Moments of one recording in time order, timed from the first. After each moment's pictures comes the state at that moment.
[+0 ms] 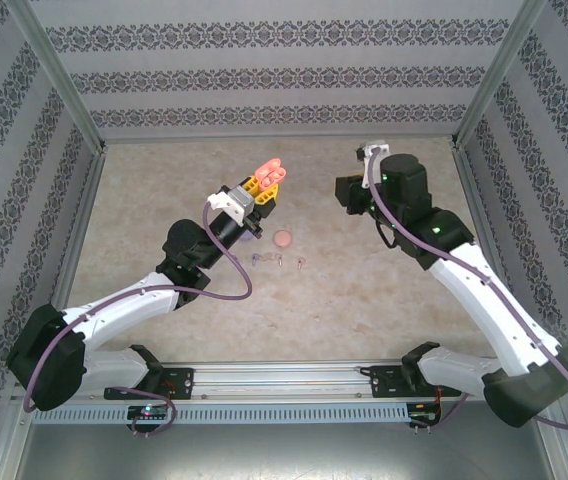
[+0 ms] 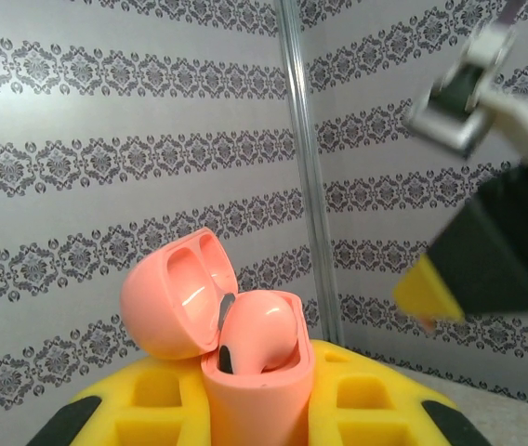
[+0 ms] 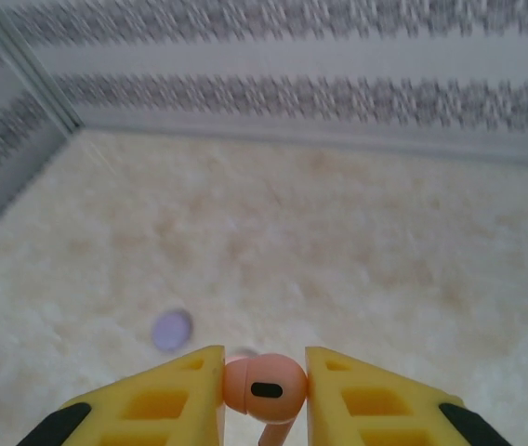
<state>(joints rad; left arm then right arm) -0.68 1.24 0.71 0.87 0.06 0.15 0.49 1.13 1.27 -0.53 0.00 0.25</state>
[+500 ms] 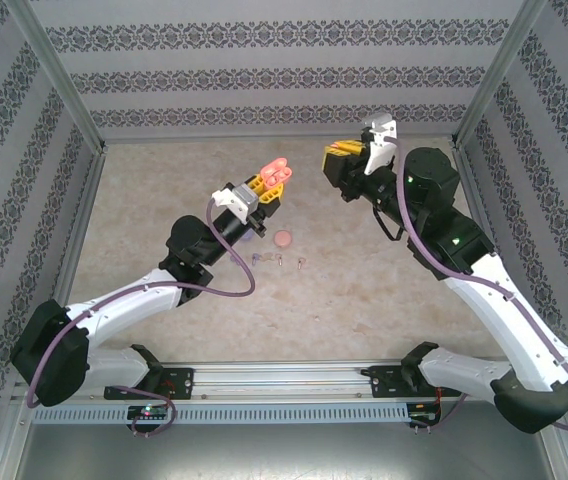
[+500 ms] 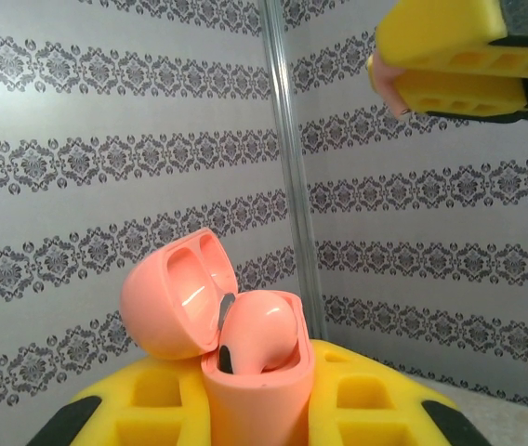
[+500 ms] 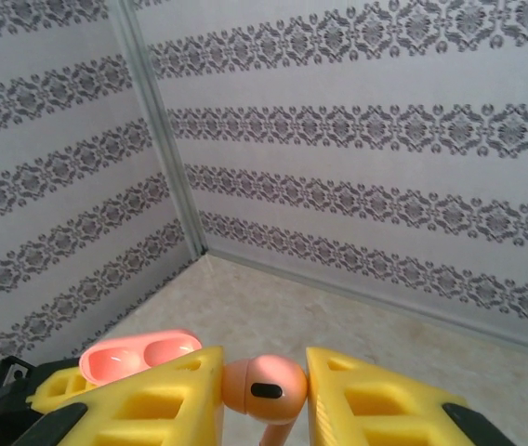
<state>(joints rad) -0.68 1.27 0.75 0.86 0.10 0.13 0.59 1.11 1.38 -0.33 -0.08 0.19</state>
